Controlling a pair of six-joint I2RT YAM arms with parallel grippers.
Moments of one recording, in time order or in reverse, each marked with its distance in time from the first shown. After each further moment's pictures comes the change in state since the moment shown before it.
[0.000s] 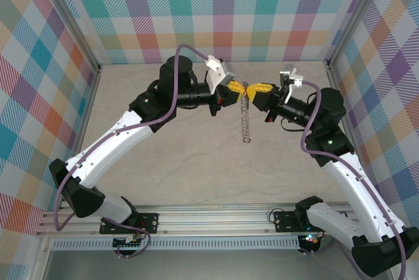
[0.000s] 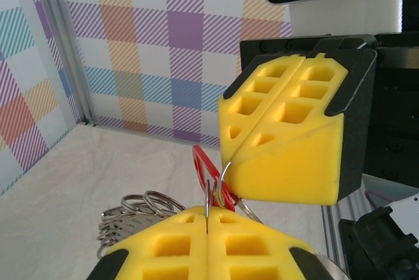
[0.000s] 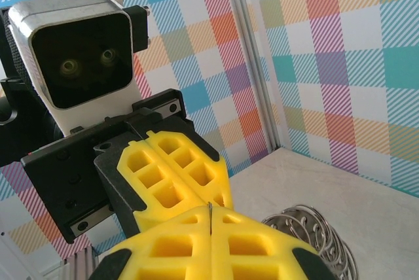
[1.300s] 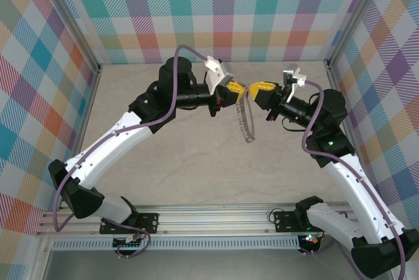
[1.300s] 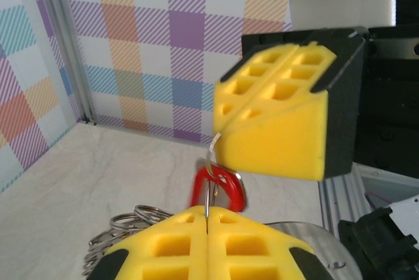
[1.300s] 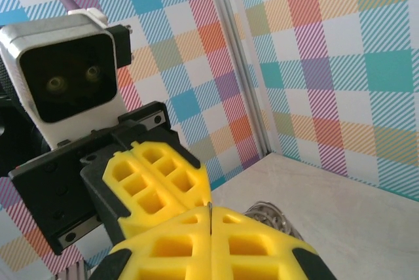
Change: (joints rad) left arm 0.001 -0.010 -0.018 0.005 -0.003 -0.008; right arm -0.020 -0.011 -0.013 0.020 0.039 0.024
